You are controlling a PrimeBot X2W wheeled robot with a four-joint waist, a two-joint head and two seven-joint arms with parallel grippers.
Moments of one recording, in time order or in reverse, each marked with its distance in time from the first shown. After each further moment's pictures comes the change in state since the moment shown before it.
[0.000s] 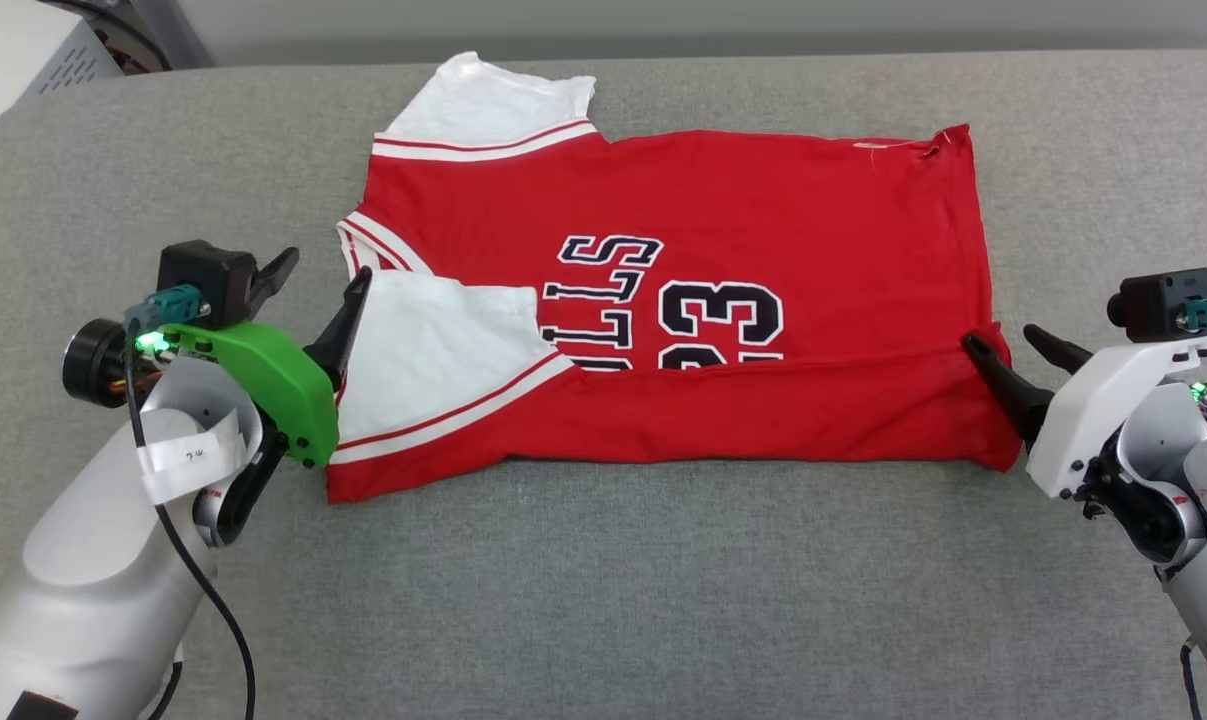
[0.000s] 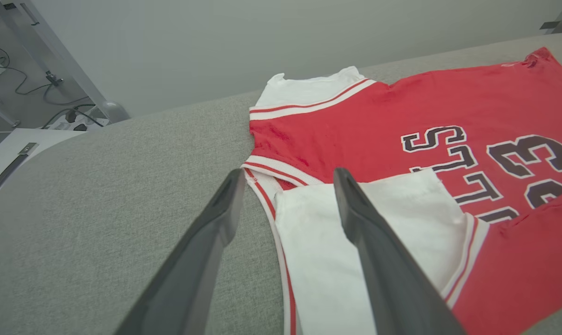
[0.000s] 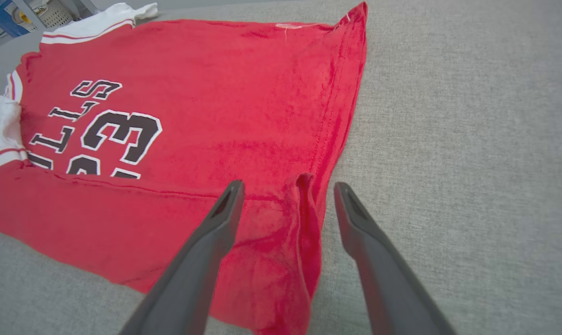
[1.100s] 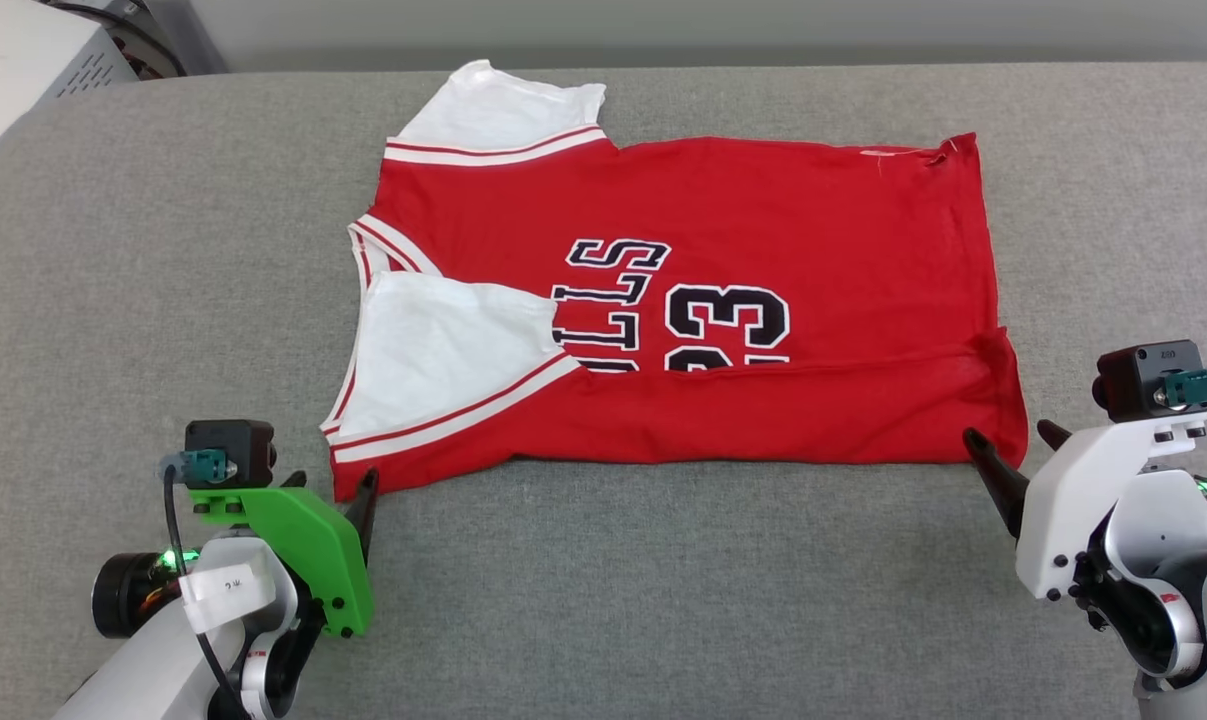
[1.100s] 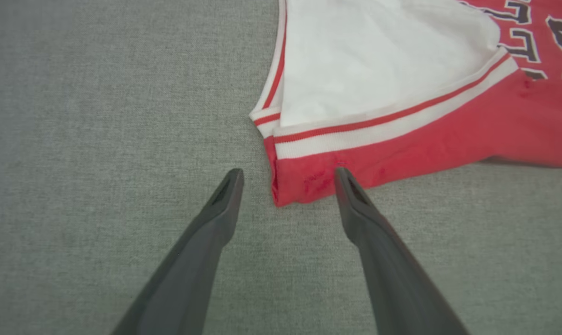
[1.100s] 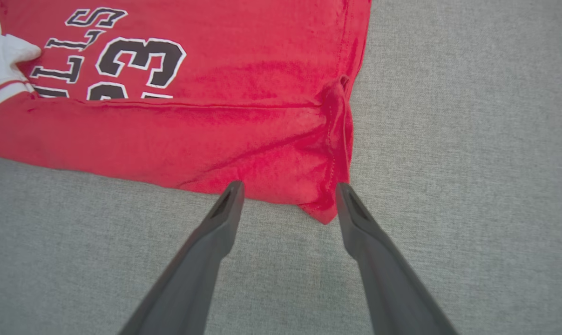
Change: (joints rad) left arm 0.387 0.073 0.042 -0.438 -0.168 0.408 0.298; right arm 0.377 0.322 -0.474 -0.632 -0.500 0.000 0.578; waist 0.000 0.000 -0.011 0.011
